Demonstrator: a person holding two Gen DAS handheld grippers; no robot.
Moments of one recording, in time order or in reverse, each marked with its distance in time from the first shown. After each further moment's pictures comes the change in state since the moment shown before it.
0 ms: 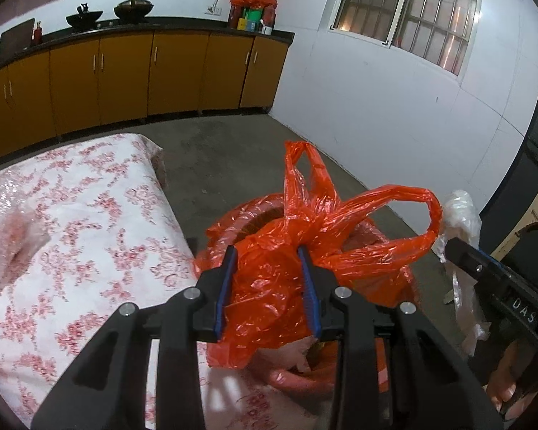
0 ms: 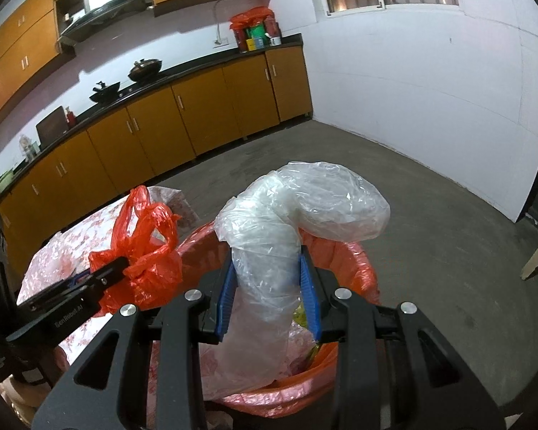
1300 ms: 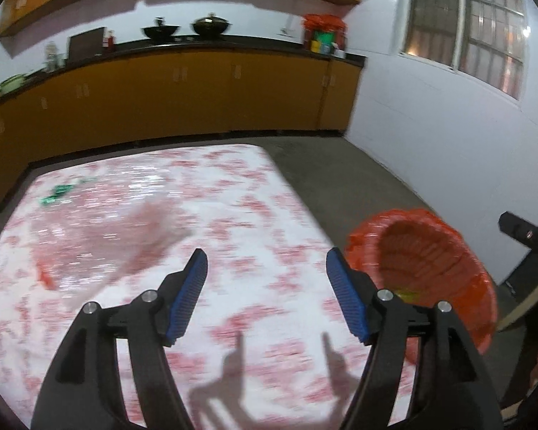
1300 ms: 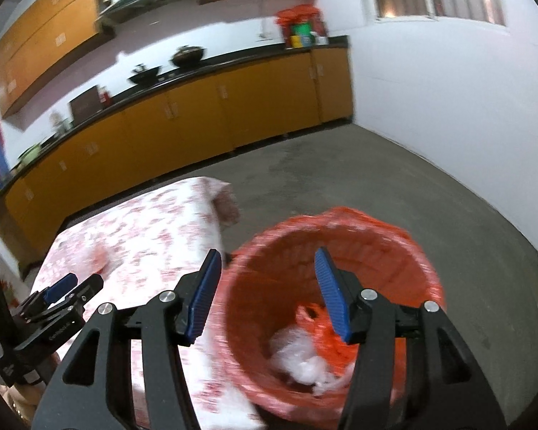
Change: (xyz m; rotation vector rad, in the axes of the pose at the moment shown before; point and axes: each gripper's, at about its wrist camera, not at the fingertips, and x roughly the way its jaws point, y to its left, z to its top) left arm -0.075 0.117 -0.024 -0.084 -0.109 0.322; right arm 0.010 0.084 0.007 -0.131 0.020 0.134
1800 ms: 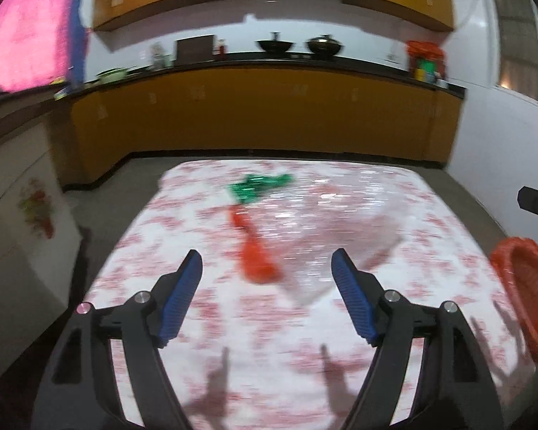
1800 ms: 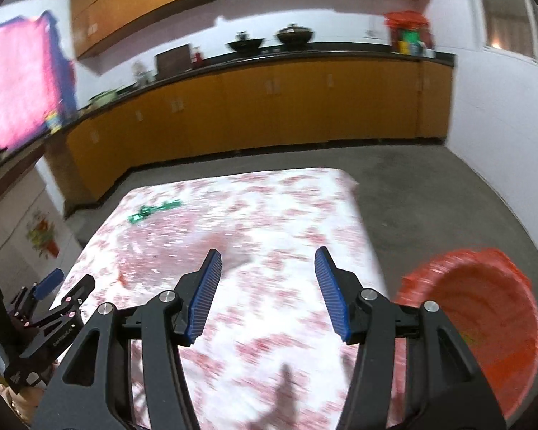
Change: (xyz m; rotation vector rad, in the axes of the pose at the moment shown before) left arm -0.065 0.173 -0.029 -0.152 -0.078 0.379; right arm 0.055 0.184 -0.004 -0.245 0.054 0.256
